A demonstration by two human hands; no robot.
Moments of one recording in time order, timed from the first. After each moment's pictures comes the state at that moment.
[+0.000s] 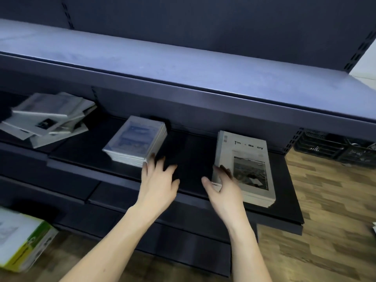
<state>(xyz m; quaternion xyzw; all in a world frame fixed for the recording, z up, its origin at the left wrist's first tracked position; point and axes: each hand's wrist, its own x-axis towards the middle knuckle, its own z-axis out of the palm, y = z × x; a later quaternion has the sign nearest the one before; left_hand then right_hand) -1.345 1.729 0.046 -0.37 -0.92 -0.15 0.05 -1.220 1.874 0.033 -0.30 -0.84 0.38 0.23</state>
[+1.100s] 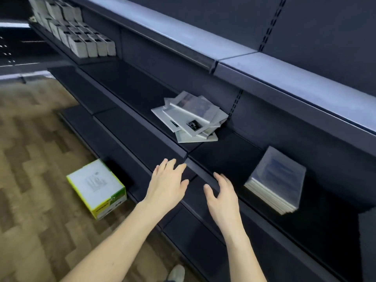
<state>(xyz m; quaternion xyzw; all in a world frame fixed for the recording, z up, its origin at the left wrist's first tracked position) -1.529 1.392 0.041 -0.15 -0.96 -0.24 -0.01 -1.472 1.551 0.032 -0.15 -0.90 0.40 0.07</state>
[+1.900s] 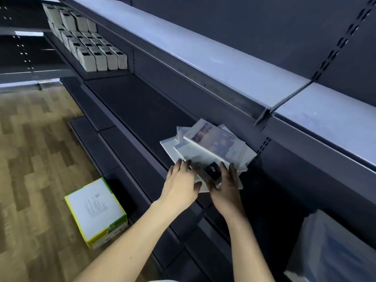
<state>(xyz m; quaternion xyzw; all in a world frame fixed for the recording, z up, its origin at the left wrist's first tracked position) -1.744 1.407 0.027 -0.16 -0.96 -0.25 0.03 -1.732 1.560 0.012 -0.10 -0.91 0.40 0.05</state>
